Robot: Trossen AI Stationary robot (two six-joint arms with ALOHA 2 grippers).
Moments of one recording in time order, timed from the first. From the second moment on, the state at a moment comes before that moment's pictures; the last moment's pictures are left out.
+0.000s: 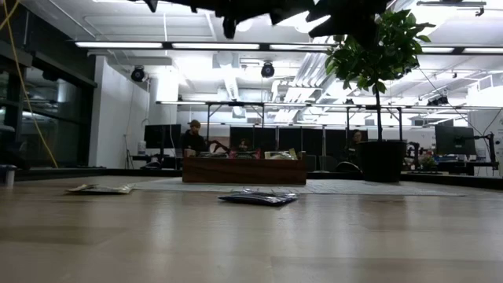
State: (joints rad) left arm 0.07 1.43 1.05 0.27 0.04 -0.04; right arm 0.21 1.20 0.92 -0.22 0.40 0.51
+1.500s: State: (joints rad) left arm 0.07 1.44 1.05 0.92 0.19 -0.14; right arm 0.16 1.30 1.11 0.50 0.35 -0.06
